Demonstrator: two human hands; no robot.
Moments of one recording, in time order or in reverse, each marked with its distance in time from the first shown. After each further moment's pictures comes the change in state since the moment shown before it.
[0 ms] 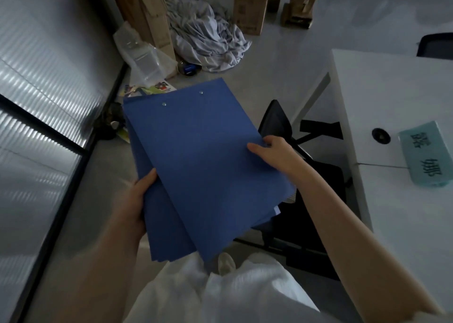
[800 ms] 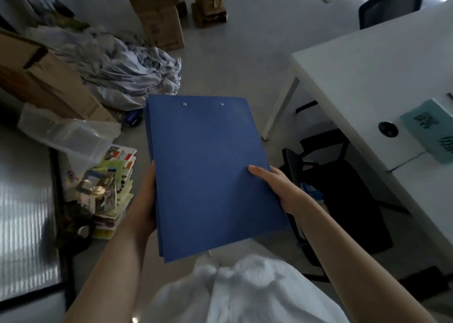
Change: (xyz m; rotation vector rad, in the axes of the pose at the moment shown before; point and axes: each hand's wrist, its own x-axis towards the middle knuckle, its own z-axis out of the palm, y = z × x) left_hand 0.313 0.241 0.111 0.433 -0.479 -0.102; right_hand 0.203 -0.107 0.013 1.084 0.136 0.257
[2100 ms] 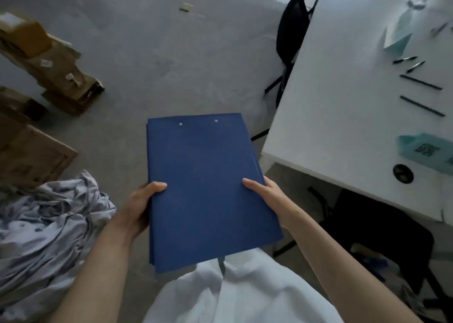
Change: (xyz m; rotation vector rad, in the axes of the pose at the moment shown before) left_hand 0.611 0.371 0.201 0.501 -0.496 -0.353; right_hand 0.358 -0.369 -0.057 0.531 0.465 -0.172
